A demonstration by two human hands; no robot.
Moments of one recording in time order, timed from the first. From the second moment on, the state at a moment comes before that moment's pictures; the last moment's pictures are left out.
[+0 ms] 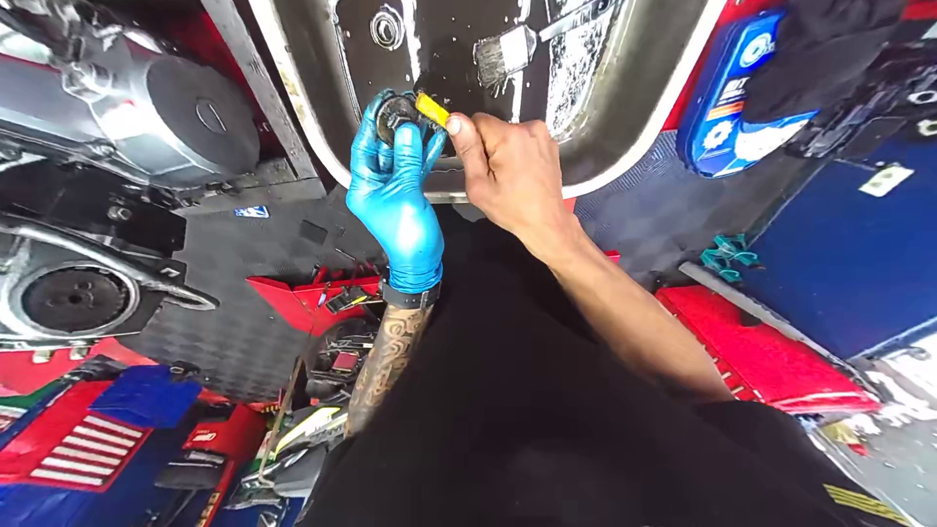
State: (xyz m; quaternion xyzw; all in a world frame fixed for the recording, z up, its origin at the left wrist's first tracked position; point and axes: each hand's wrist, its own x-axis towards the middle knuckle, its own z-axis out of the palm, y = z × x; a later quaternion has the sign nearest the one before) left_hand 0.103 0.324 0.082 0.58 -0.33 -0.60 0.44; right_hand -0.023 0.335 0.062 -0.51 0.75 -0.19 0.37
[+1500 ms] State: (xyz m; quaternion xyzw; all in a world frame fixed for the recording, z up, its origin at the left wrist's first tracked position) left_hand 0.155 0.290 0.024 0.58 -0.40 -0.66 0.28; right_hand -0.073 0.337 -0.061 -0.64 0.68 0.12 0.35
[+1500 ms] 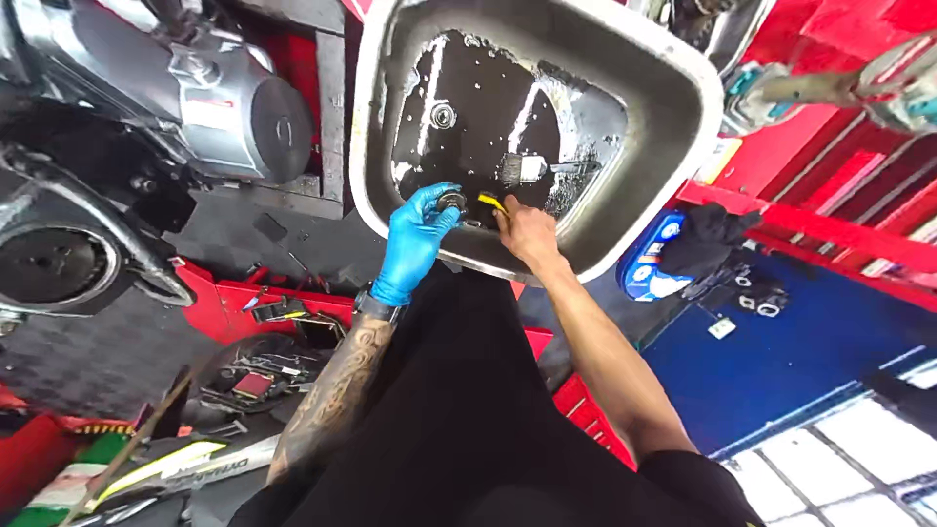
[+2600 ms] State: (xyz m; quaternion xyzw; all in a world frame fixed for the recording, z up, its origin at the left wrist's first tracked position) left_hand 0.135 0.228 -0.134 0.60 -0.64 -0.46 -0.09; right_hand -0.066 0.259 -0.120 -0.22 0.93 -0.21 0.21
